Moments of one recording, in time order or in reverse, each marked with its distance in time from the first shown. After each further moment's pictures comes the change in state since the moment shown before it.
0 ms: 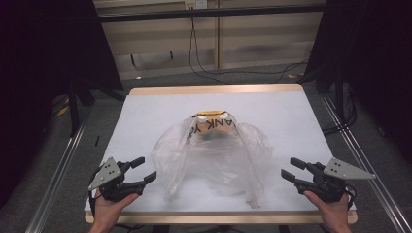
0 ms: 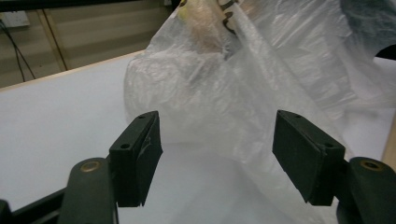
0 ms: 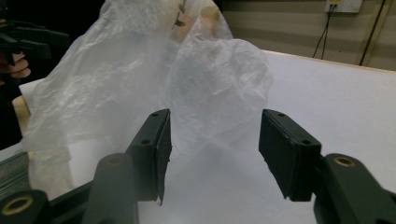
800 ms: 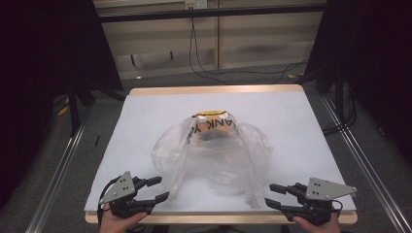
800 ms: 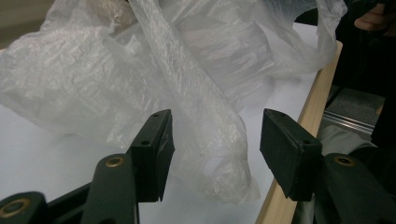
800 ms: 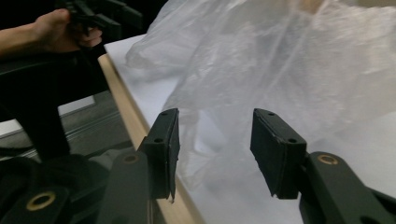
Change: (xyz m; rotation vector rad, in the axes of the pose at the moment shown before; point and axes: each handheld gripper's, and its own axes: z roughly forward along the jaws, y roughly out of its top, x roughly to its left) left arm -0.041 -0.001 0.005 0.106 -0.193 0.045; right arm 0.056 -0.005 0.004 0.126 0.254 -0.076
